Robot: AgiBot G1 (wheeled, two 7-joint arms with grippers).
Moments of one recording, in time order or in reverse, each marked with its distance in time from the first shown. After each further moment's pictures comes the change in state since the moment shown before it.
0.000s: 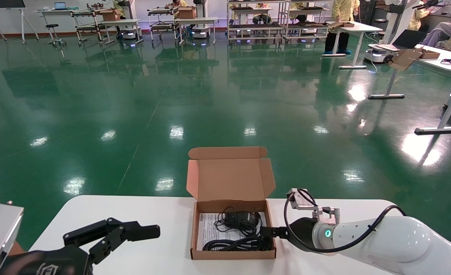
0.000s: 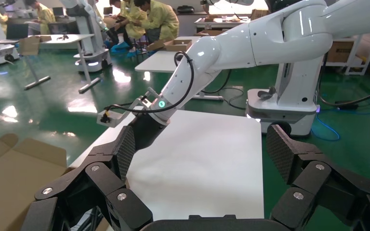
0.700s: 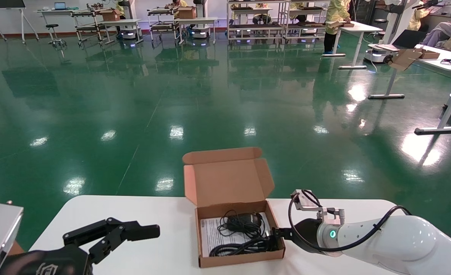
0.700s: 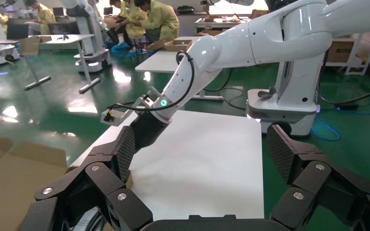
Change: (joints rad) left arm 0.000 0.000 0.000 0.000 0.000 0.000 0.000; right arm 0.009 0.005 -0.027 -0.032 0.037 -0.014 -0.025
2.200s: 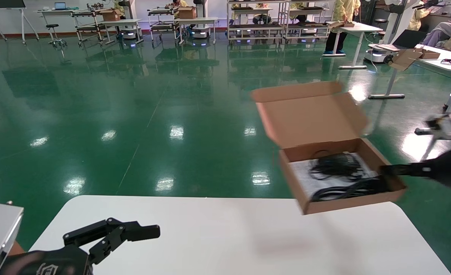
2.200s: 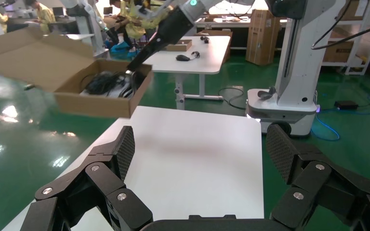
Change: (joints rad) left arm 0.000 0.000 0.000 0.000 0.000 0.000 0.000; right arm 0.387 0.392 0.027 -0.106 0.048 -0.358 -0.295
